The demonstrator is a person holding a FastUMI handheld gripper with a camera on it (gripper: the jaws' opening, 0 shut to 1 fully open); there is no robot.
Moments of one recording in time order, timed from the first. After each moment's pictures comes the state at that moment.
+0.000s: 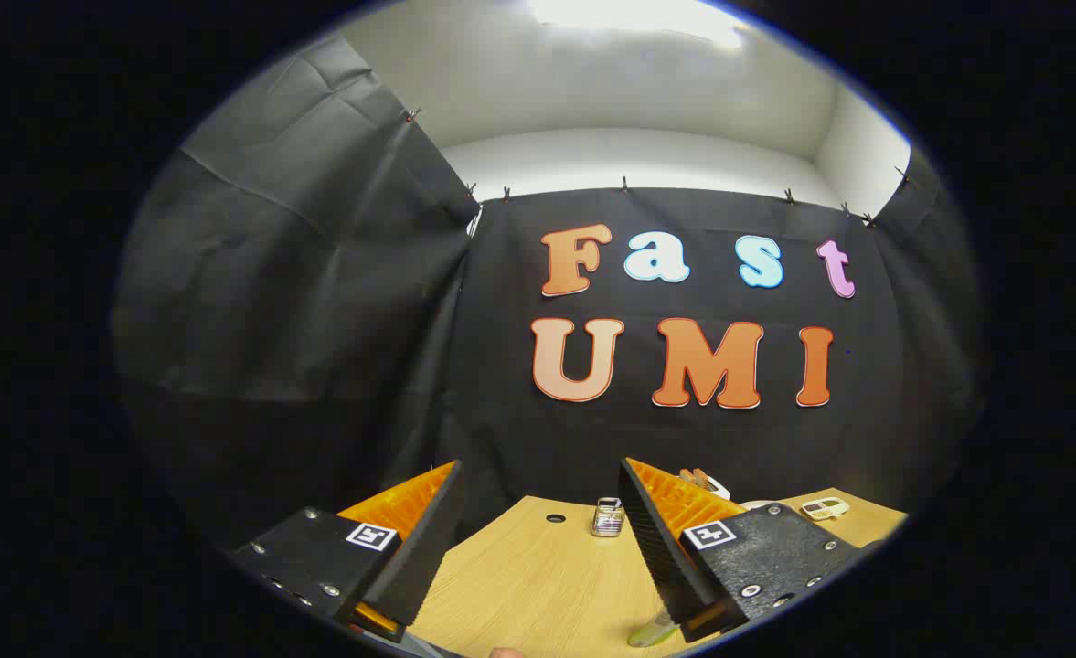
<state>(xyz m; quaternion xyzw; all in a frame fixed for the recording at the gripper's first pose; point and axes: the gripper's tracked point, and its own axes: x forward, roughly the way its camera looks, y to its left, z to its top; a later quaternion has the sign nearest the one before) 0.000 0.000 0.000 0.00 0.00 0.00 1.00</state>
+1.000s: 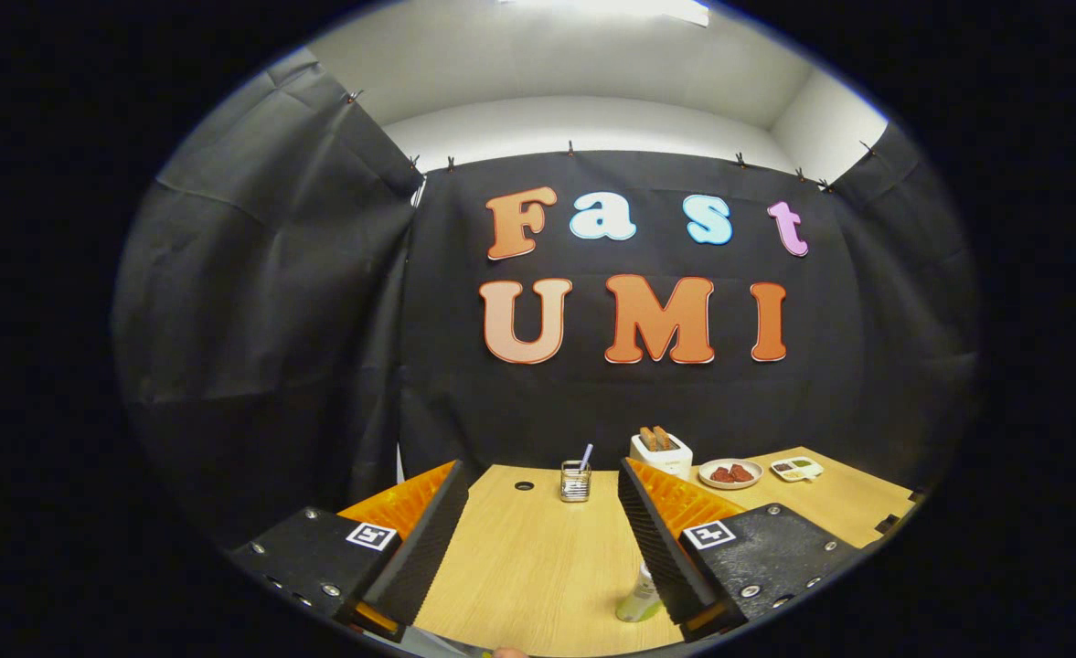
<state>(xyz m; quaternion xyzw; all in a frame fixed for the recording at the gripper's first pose) -0.018 -0.046 -0.029 0.04 0.07 -0.07 0.99</state>
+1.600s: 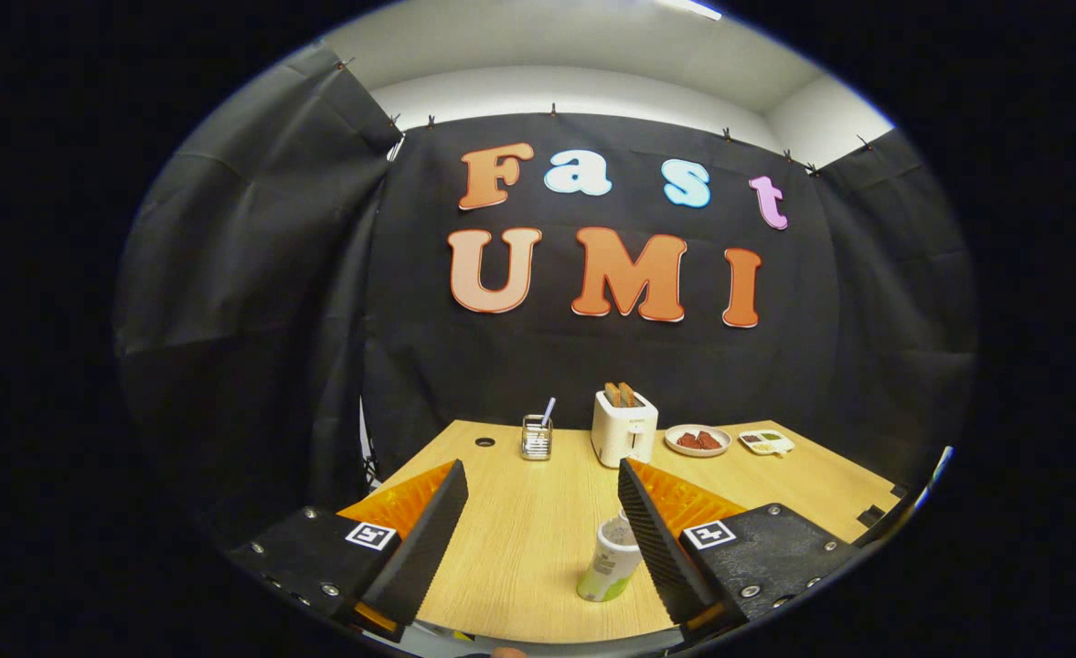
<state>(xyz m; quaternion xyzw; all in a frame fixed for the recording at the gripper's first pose) -0.024 -0.084 -0.112 0.03 0.15 -0.11 0.98</state>
